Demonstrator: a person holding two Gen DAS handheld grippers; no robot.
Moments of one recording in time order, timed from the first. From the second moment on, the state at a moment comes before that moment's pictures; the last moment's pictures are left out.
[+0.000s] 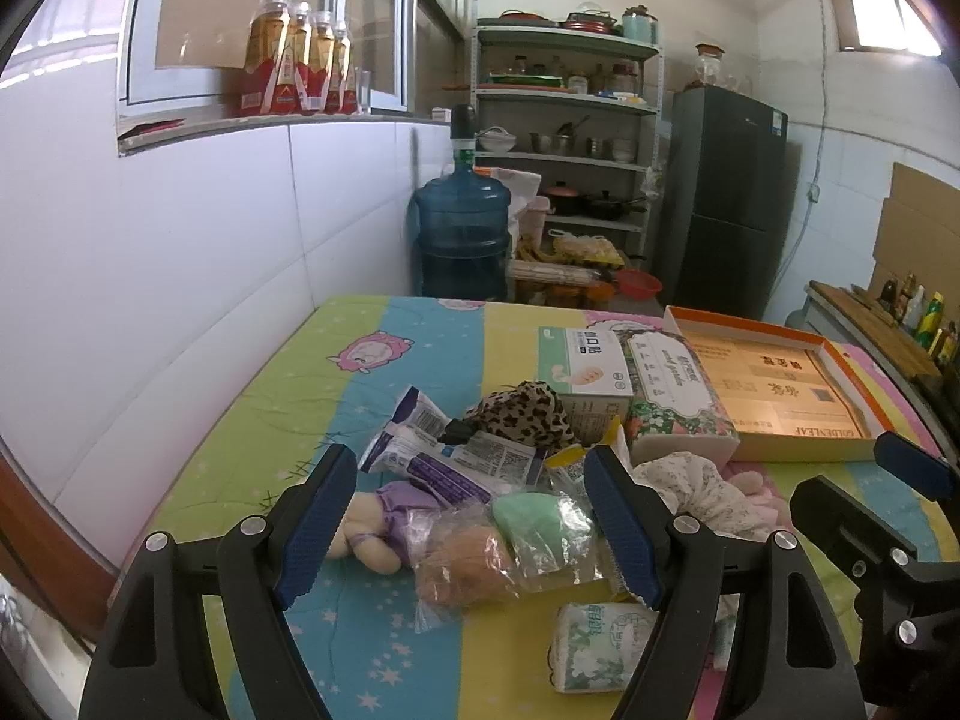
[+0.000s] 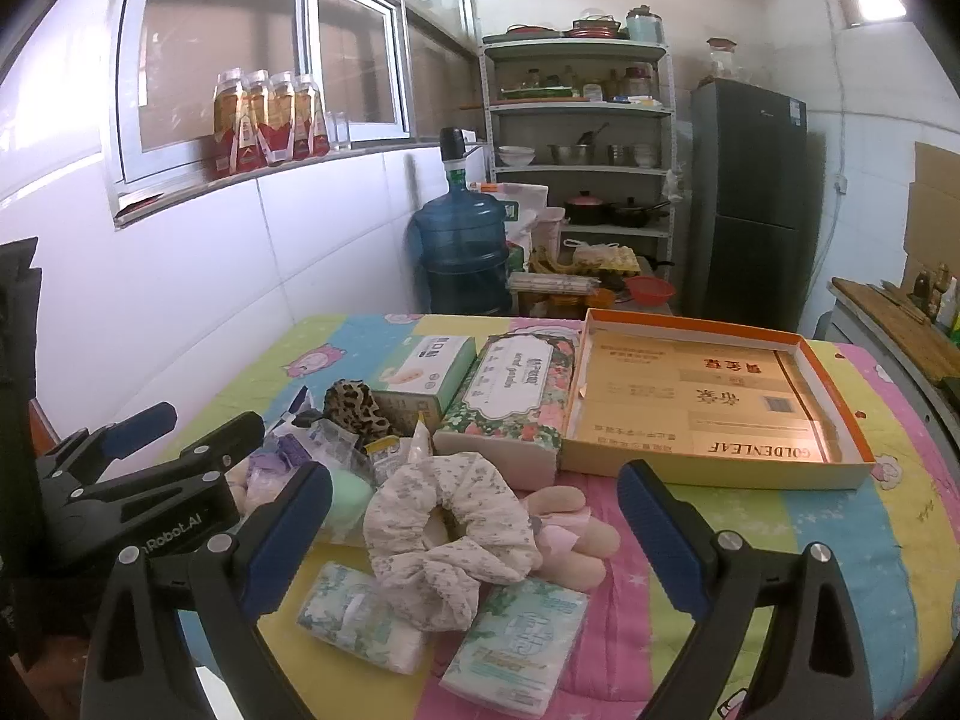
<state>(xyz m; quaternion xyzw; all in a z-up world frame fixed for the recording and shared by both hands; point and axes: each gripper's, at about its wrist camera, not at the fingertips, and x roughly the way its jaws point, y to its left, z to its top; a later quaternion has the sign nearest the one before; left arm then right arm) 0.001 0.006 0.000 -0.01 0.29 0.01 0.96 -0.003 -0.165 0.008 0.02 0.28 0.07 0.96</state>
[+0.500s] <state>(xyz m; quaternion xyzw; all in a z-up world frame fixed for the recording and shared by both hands) 0.002 0.006 0.000 -0.01 0.29 0.01 0.96 -0.005 -0.167 0.010 0.01 0.28 0.08 0.96</state>
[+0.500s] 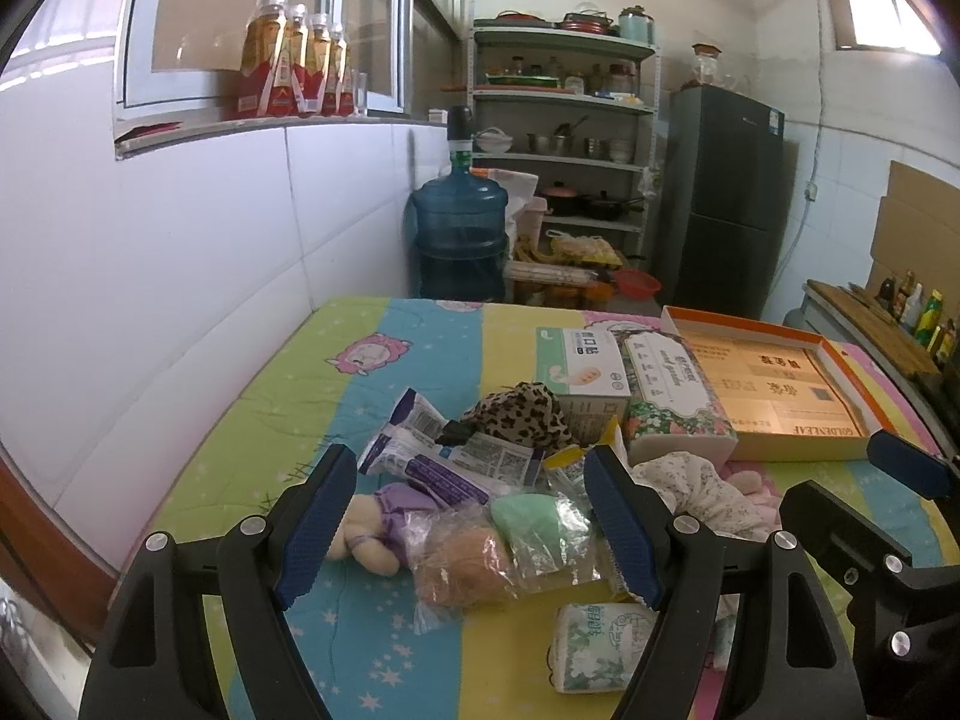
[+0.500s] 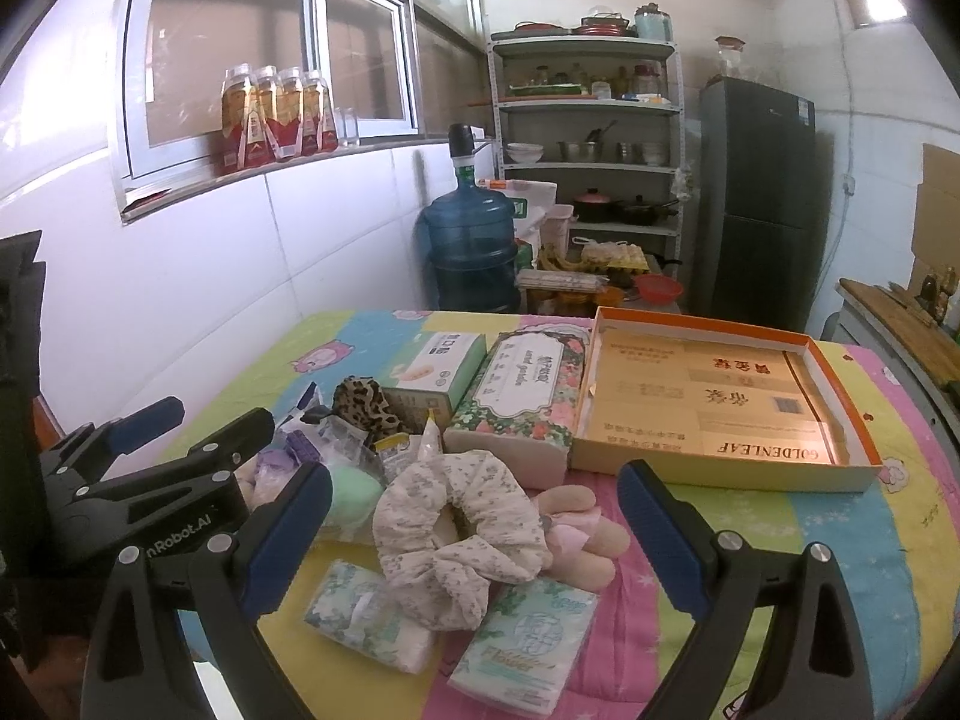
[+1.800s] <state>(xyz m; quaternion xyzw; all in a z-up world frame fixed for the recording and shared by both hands) 0.001 0.063 -0.034 -0.06 0.29 0.01 0.95 0.014 -0.162 -0.014 0.01 0.32 0.10 0.94</state>
